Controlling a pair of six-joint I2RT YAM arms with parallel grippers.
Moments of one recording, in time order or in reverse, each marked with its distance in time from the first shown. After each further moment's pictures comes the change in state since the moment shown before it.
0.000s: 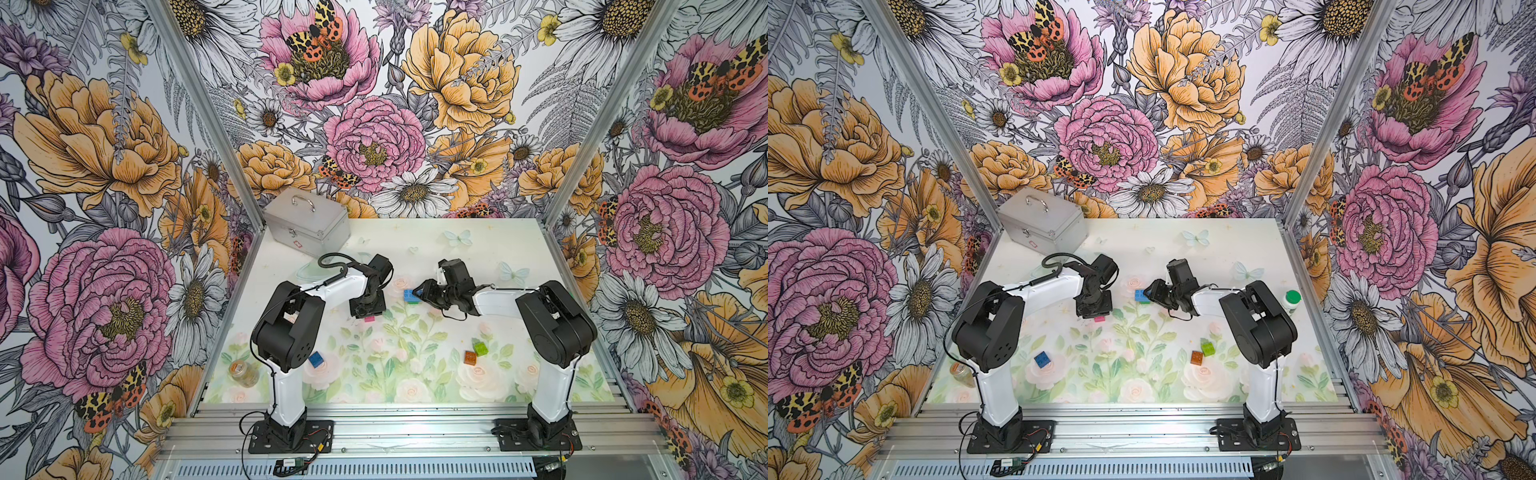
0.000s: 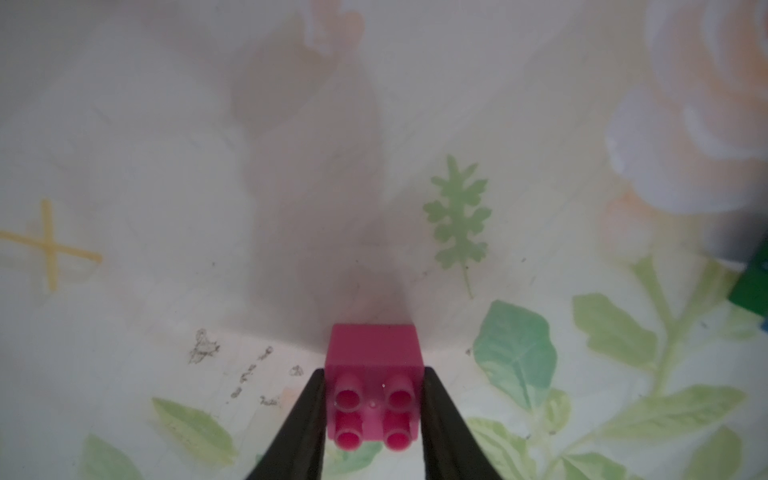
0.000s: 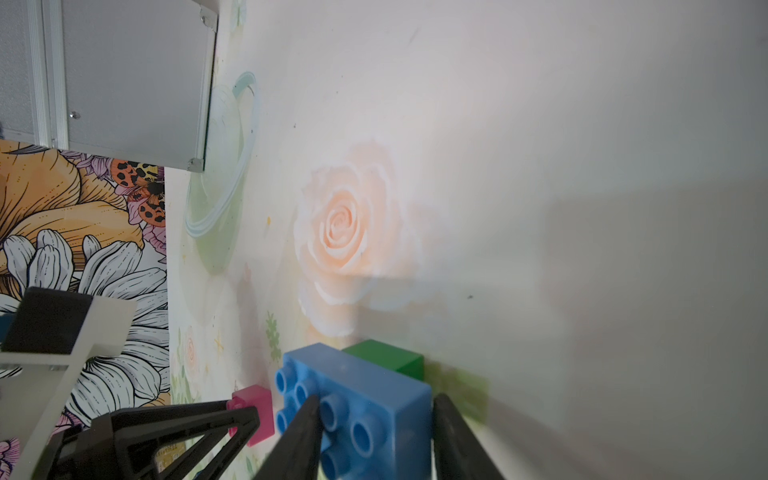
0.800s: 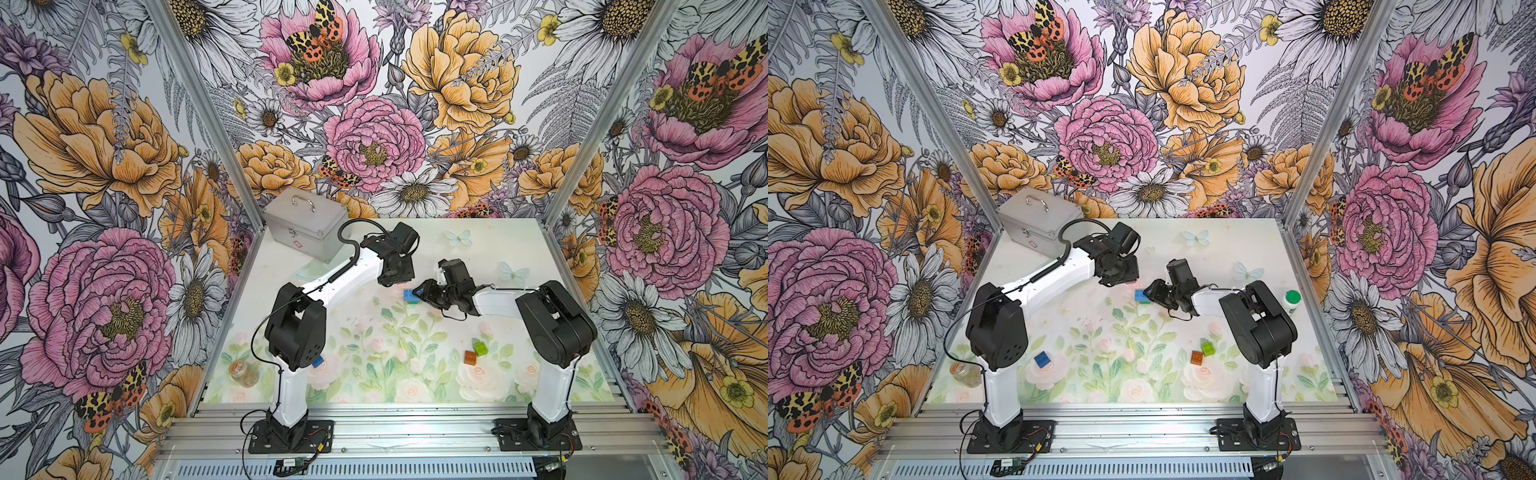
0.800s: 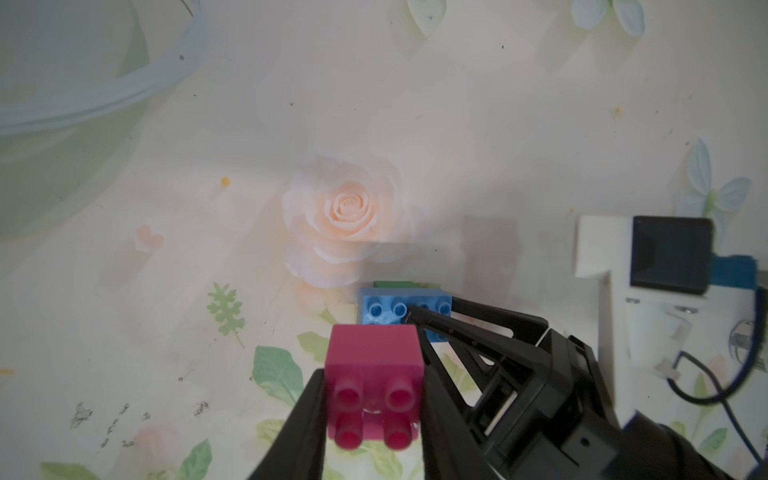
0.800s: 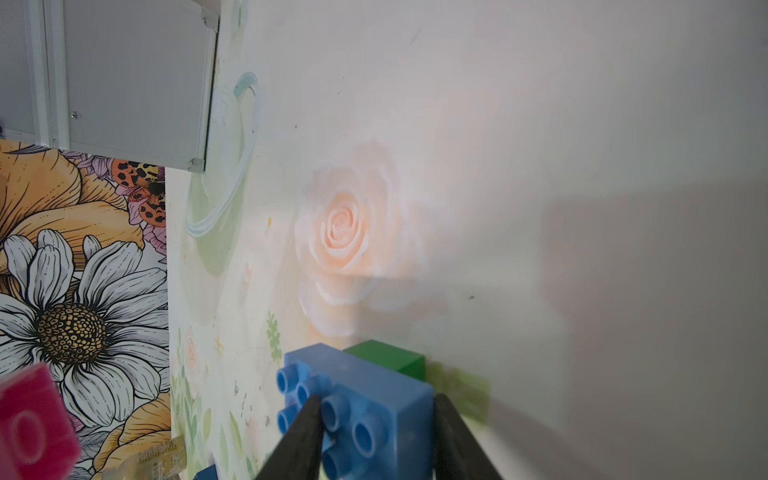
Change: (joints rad) left arm -0.115 0.081 0.427 -0.036 0.006 -0.017; right arm 0.003 0.000 0.000 0.002 0.003 0.000
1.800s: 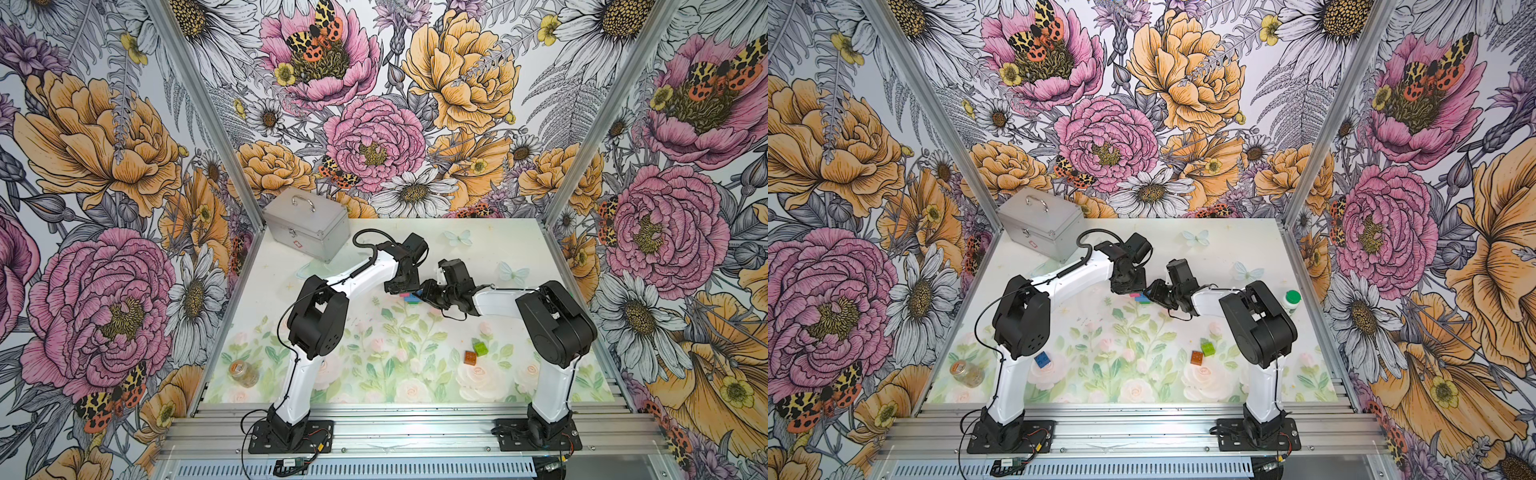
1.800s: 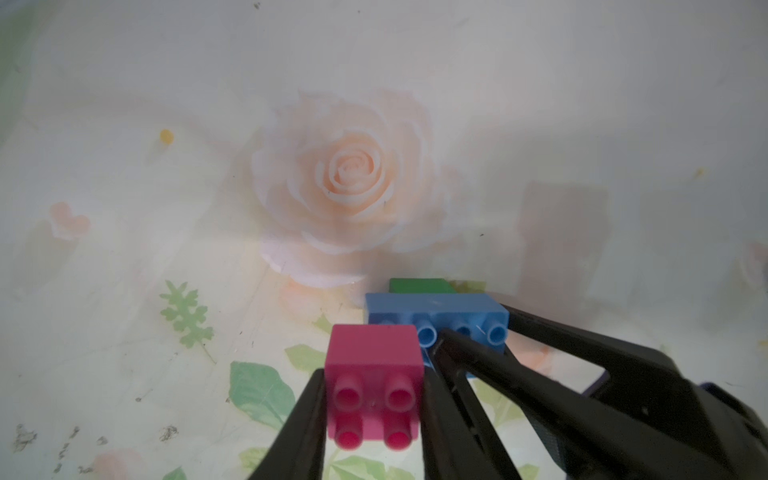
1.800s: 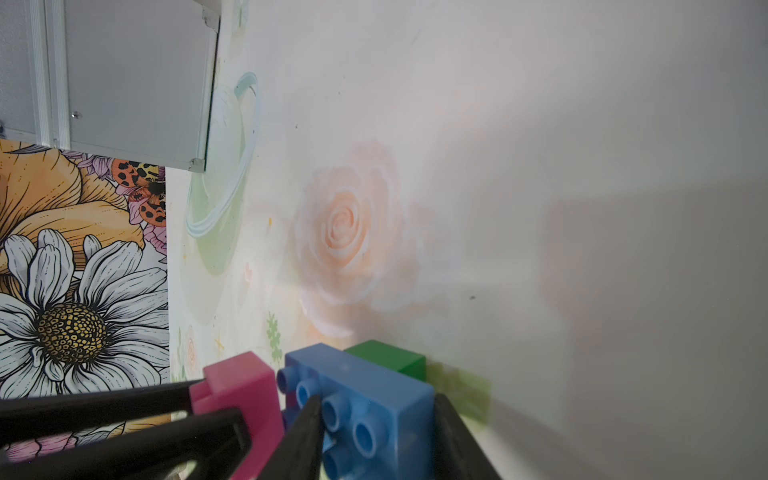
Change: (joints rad) left arm -0.017 0.153 0.067 -0.064 0.001 0.004; right arm 0.000 0.000 0.000 0.001 -0.001 -0.001
